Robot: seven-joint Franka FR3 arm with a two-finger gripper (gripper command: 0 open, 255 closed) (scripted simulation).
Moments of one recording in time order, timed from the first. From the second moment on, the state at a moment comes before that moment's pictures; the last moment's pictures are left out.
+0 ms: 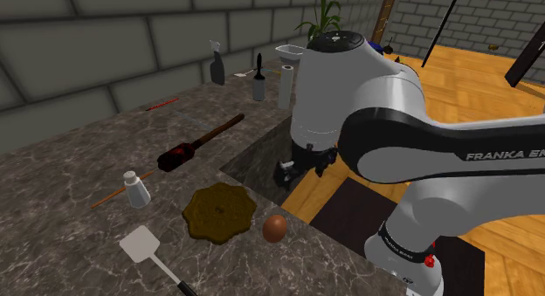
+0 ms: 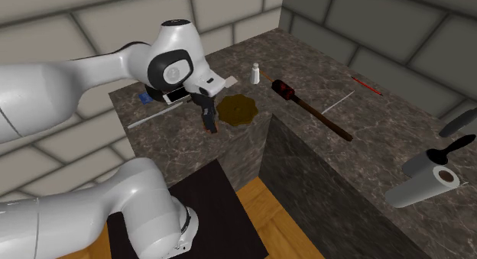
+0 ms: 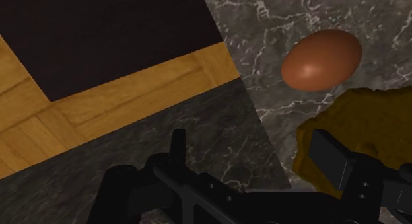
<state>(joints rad) 0.05 -0.86 0.61 -2.67 0.25 1.88 0.77</state>
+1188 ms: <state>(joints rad) -0.15 -0.53 1.06 -2.63 0.32 2.20 1.19</state>
